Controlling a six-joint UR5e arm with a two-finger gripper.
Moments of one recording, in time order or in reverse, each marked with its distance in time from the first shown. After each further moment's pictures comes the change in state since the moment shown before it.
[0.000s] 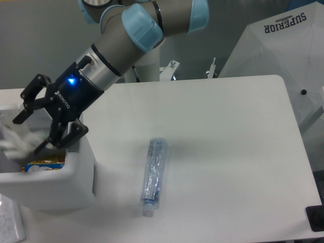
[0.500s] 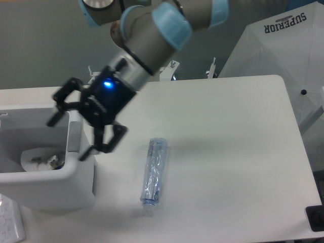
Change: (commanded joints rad) arm 0.201 -0.054 0.008 -0.003 0.006 -0.011
